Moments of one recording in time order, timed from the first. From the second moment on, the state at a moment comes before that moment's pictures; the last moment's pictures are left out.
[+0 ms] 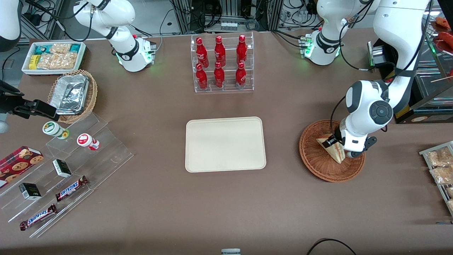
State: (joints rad) arm 0.07 0.28 -0.20 -2.19 0.02 2.38 -0.72
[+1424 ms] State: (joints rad) arm -0.24 0.29 -0.25 -1.86 0.05 2.02 -0.71
